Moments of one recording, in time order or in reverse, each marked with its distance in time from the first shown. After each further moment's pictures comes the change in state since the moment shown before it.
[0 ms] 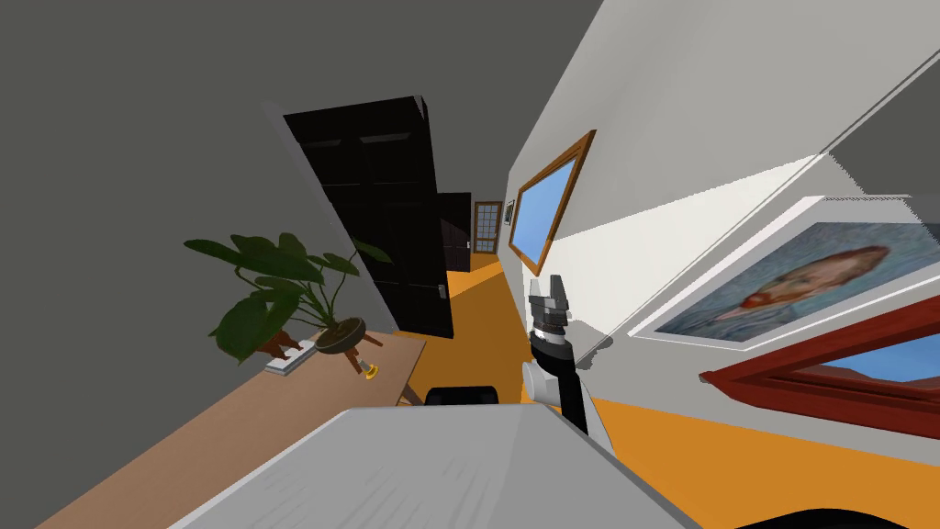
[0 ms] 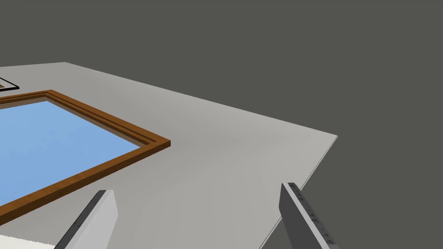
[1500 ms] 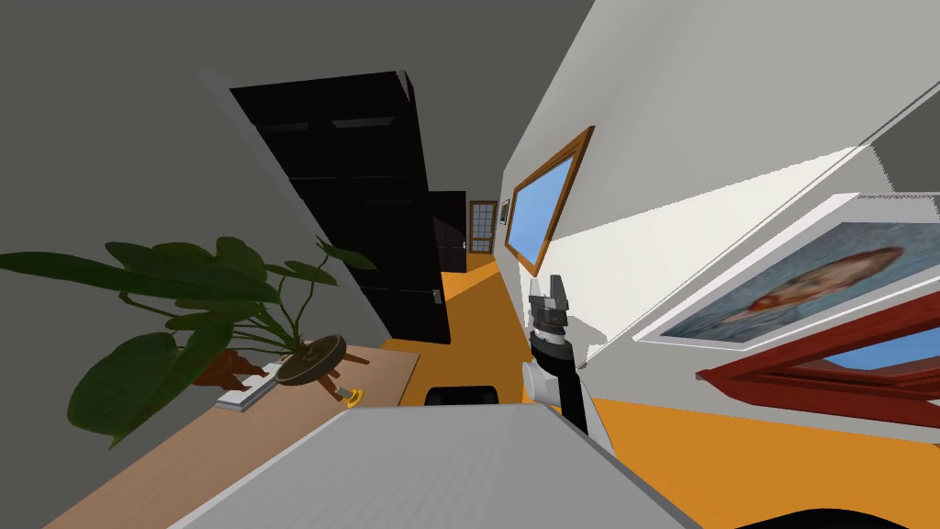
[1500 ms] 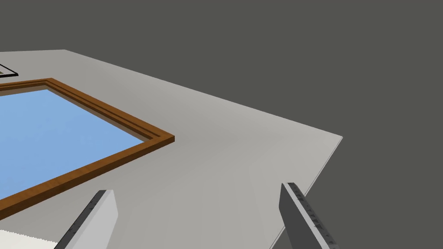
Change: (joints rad) left arm 0.141 0.010 0.001 0.112 0.215 -0.079 -0.196; right arm 0.000 0.000 0.000 0.000 0.000 0.000 0.000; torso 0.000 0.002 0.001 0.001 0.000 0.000
